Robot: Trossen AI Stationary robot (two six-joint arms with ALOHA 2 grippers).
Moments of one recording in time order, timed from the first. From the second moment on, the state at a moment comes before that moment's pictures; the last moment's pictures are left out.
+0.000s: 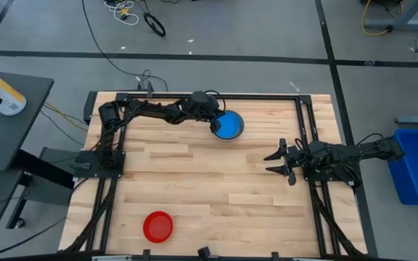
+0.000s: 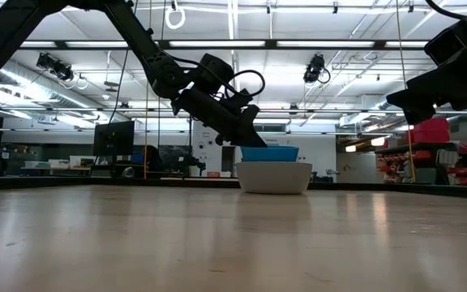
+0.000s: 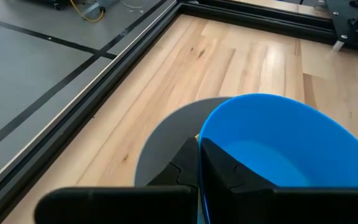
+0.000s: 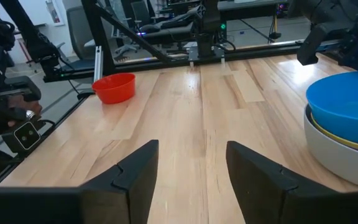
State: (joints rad) left arm 0.45 2.00 1.16 0.39 0.09 0.00; right arm 0.13 0.18 0.01 0.01 0.00 0.15
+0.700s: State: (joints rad) left arm 0.43 2.00 1.16 0.39 0.09 0.04; right arm 0.13 0.18 0.01 0.01 0.00 0.15
